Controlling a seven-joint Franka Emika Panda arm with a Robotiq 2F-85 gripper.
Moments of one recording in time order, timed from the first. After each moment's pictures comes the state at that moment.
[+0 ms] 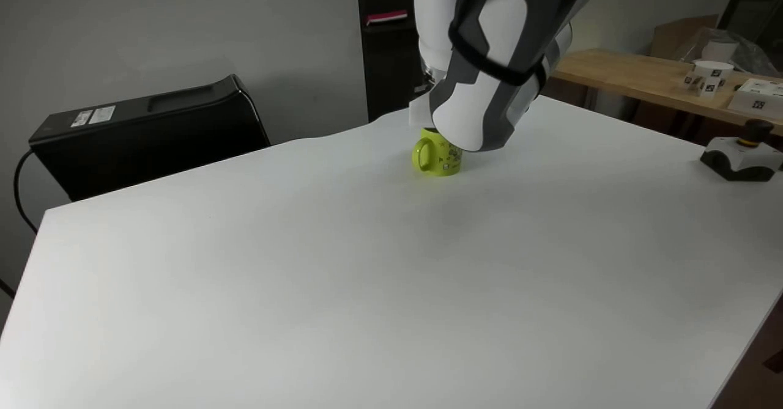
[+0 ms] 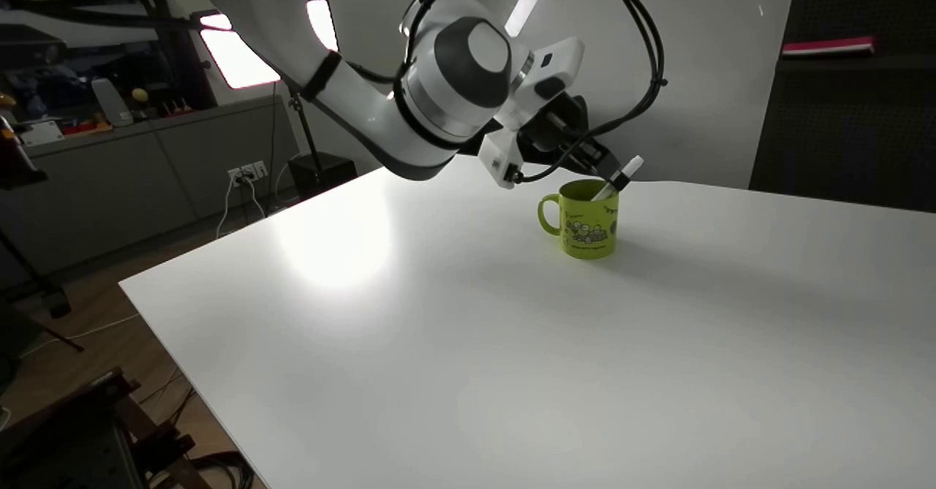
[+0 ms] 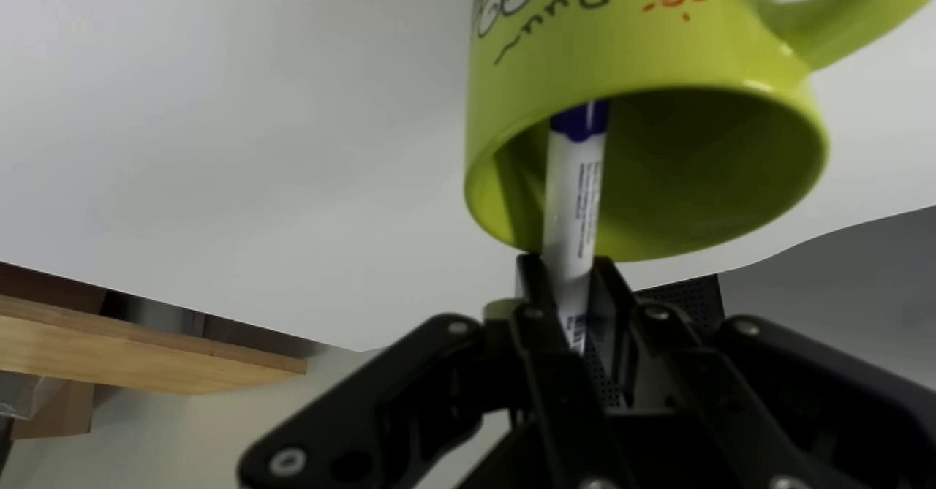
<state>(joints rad) 0.79 1.02 -0.85 -1.86 0.10 3.09 1.01</state>
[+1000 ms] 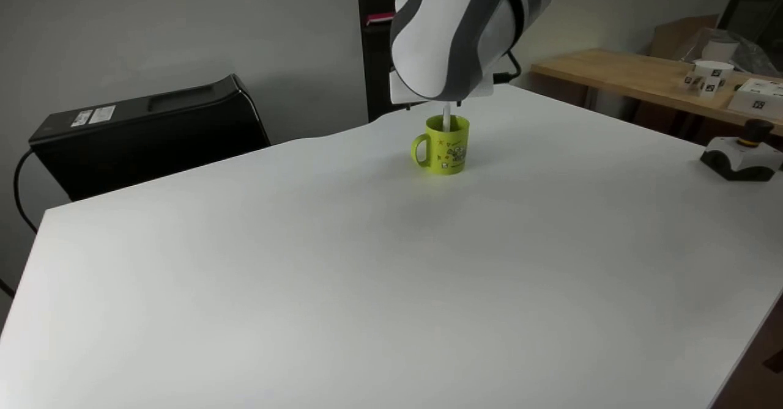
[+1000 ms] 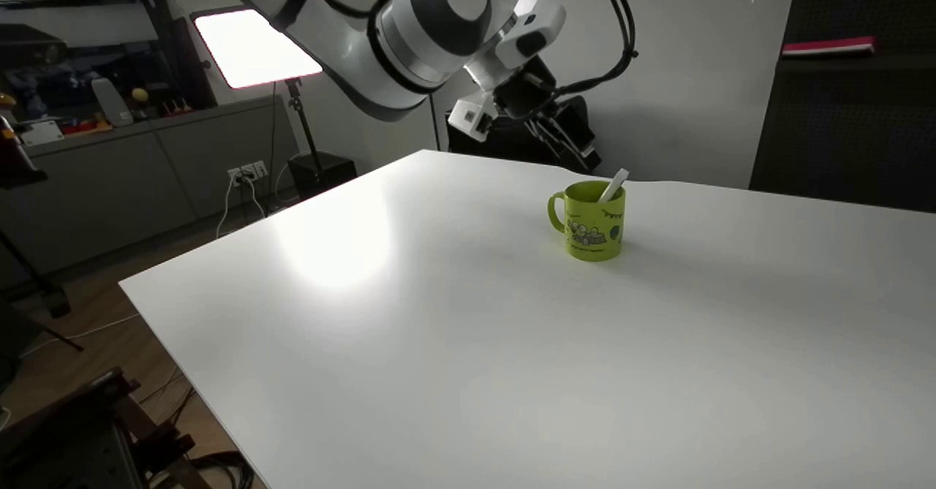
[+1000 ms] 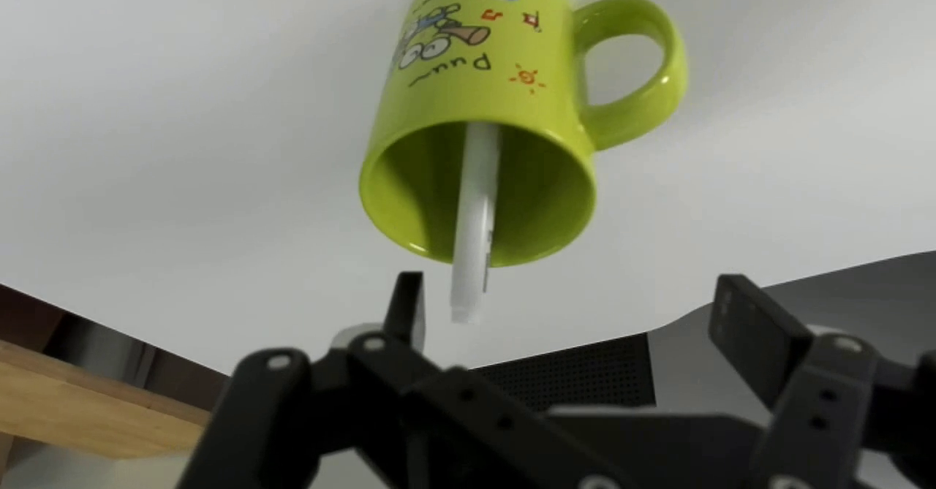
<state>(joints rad) 0.75 0.83 -0.74 -1.85 0.09 2.88 0.81</state>
